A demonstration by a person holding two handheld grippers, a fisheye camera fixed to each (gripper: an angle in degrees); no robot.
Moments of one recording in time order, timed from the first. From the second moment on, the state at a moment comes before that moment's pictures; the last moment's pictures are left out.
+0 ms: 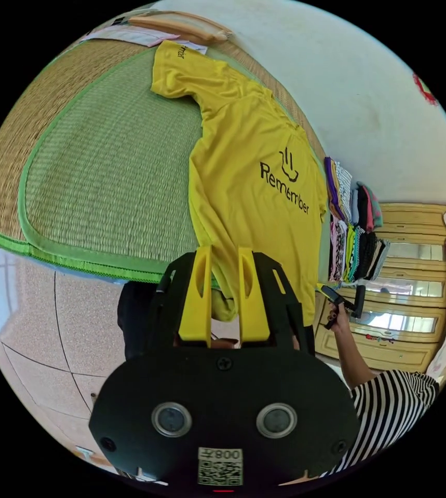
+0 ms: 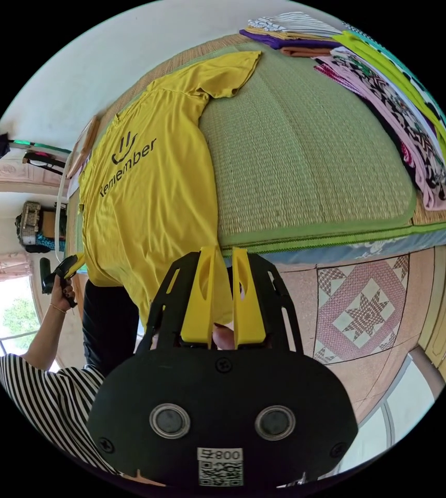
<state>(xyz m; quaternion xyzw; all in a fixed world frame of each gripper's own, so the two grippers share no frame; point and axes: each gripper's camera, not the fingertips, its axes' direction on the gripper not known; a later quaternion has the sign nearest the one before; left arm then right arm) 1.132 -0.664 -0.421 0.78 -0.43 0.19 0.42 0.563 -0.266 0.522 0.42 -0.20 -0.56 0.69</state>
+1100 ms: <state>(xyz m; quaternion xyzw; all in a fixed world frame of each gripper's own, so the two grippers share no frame) 1.082 -0.610 -0.388 0.82 -0.41 0.16 0.38 0.560 -0.293 0.568 0.37 -0.21 -0.60 0.68</state>
